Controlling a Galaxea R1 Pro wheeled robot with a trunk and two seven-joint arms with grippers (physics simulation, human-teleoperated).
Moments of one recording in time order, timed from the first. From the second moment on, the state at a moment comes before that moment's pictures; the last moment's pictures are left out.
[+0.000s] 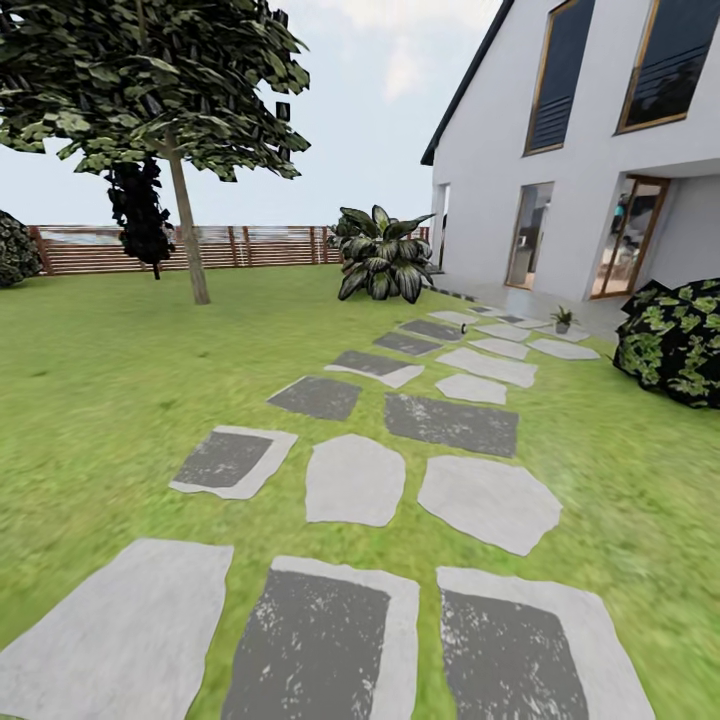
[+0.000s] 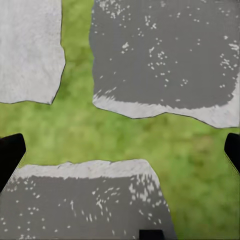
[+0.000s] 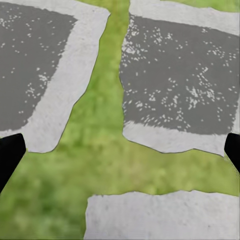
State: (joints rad) left arm -0.14 0.08 0.00 -0.30 -0.05 -0.26 0.00; right arm -0.01 -0.03 0.00 -0.47 0.00 -0.34 0.00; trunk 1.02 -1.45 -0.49
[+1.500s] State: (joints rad) left arm -0.14 0.08 0.00 -0.30 -0.05 -0.26 0.00; right arm -0.01 -0.03 -0.01 -0.47 0.00 -0.34 0.00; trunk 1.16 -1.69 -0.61
